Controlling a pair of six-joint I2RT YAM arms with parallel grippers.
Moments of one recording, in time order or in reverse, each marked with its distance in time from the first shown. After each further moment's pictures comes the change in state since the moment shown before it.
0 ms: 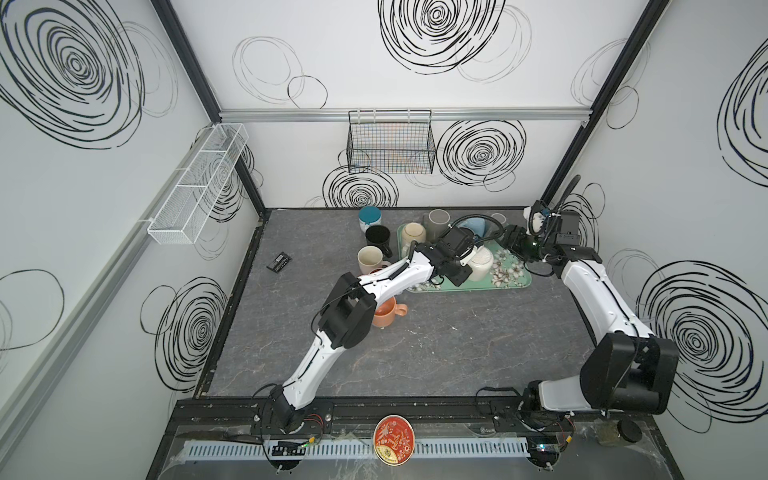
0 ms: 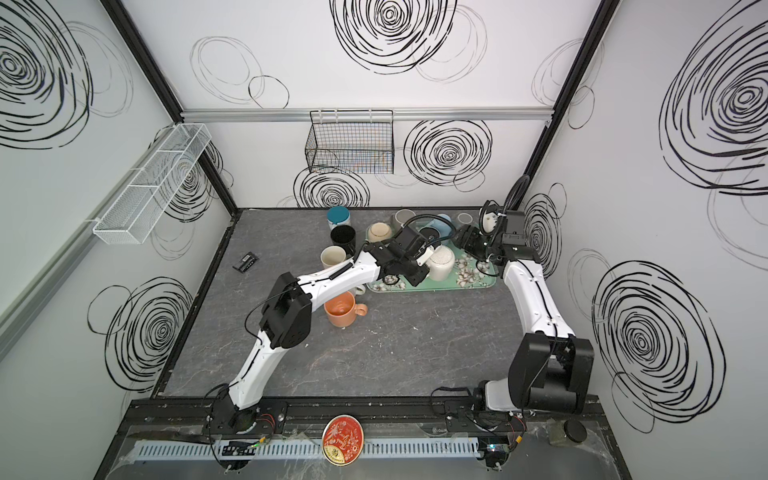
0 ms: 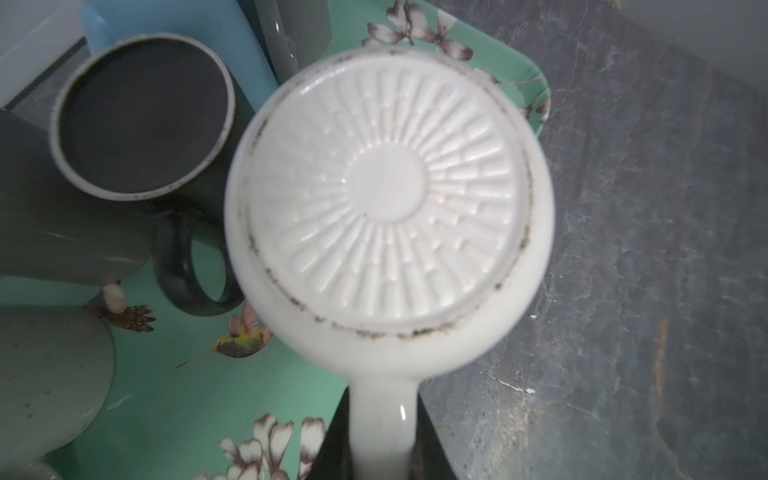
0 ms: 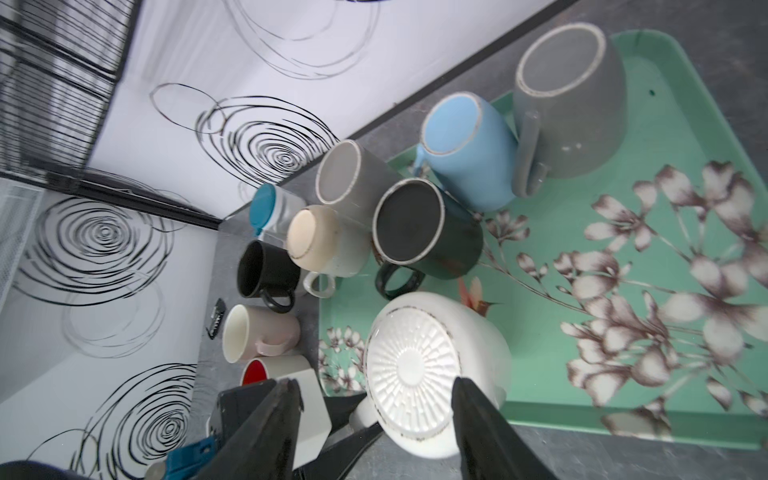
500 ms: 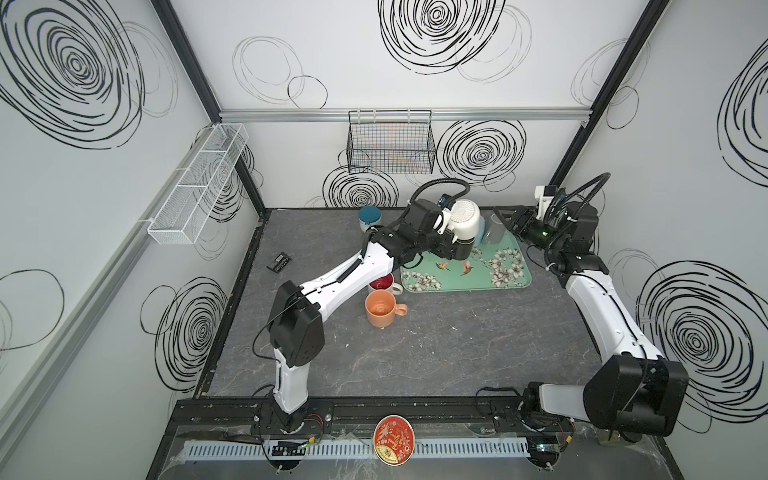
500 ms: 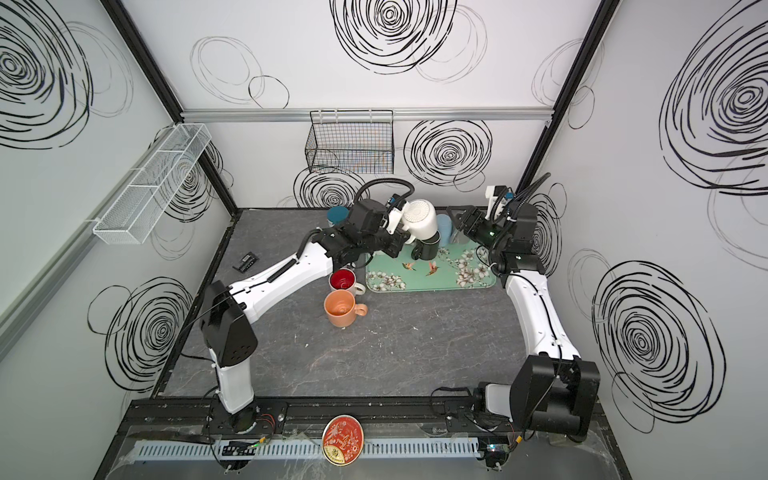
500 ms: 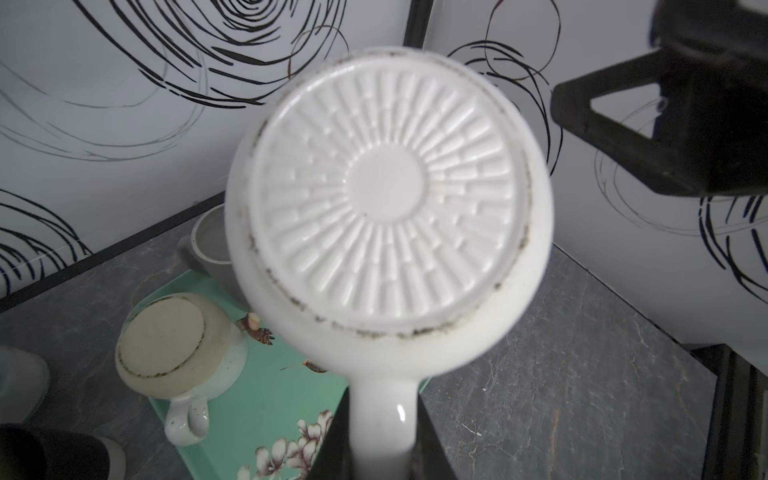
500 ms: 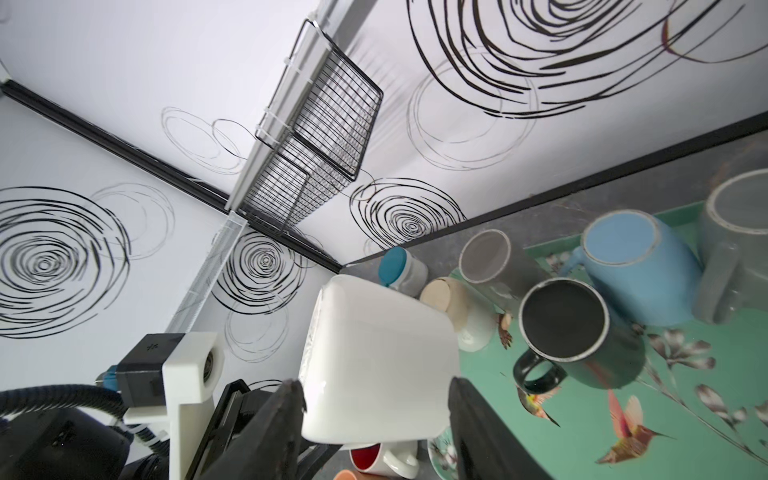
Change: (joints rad) left arm 0.116 -0.402 -0.285 0.216 0.008 -0.195; right arm 0.000 -0.085 -0.050 0.419 -0.183 0.289
